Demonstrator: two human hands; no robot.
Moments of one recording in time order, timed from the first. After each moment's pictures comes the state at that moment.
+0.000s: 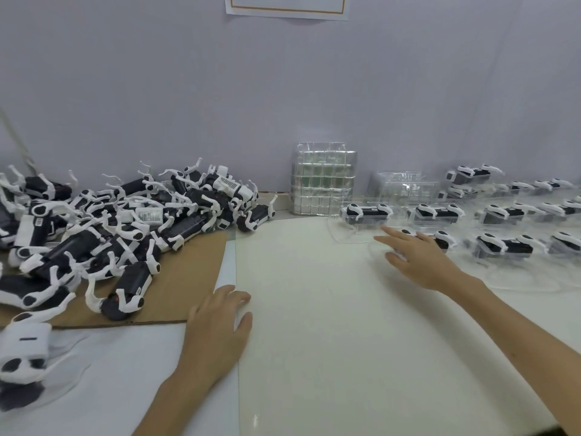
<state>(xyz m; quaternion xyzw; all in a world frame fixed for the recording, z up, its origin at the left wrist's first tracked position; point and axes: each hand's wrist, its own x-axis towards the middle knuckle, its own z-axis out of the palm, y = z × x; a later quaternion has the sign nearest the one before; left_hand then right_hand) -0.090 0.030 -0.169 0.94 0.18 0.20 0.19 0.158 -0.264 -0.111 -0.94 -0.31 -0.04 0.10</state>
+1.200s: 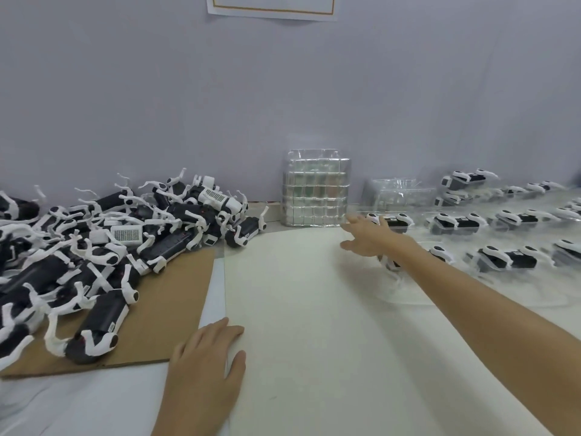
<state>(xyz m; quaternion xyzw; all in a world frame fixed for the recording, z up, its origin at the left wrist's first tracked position) -0.088 0.031 -0.170 0.96 0.20 0.13 0.17 0.219 -0.160 -0.076 -0.96 -0.27 0.04 -0.05</state>
